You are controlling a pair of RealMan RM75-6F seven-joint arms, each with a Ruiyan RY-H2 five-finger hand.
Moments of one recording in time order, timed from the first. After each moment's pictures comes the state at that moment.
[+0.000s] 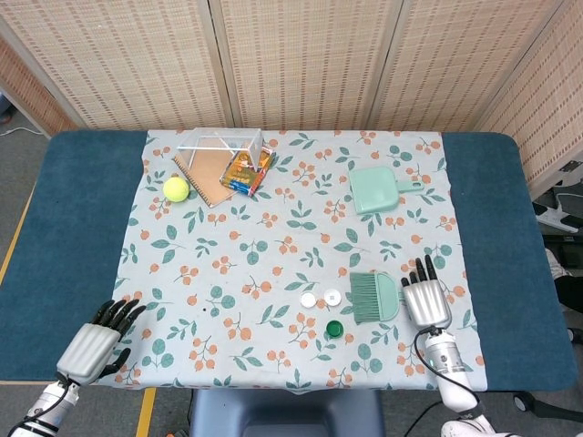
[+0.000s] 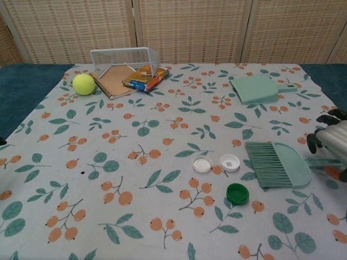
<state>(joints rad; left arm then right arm) -0.22 -1.20 0.11 -1.60 1.60 1.23 0.18 0.30 -1.67 0.13 -1.31 -1.28 1.18 -0.91</state>
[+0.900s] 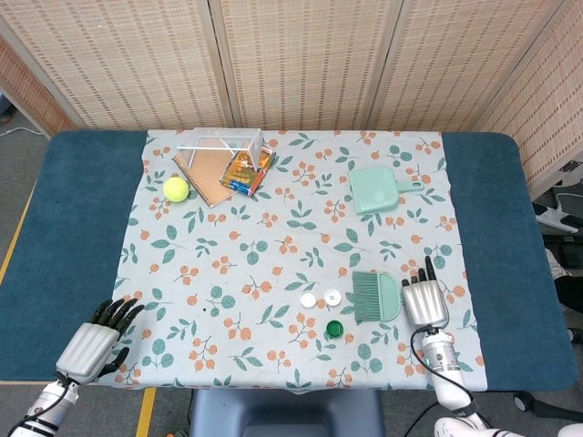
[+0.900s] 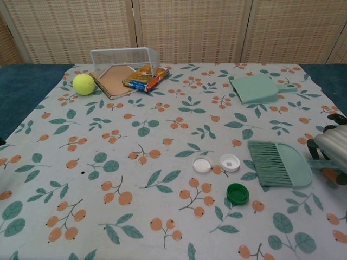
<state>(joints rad) -0.22 -1.20 0.11 -1.59 1.59 1.23 0.20 0.33 -1.72 0.10 -1.26 -1.20 1.20 -0.92</state>
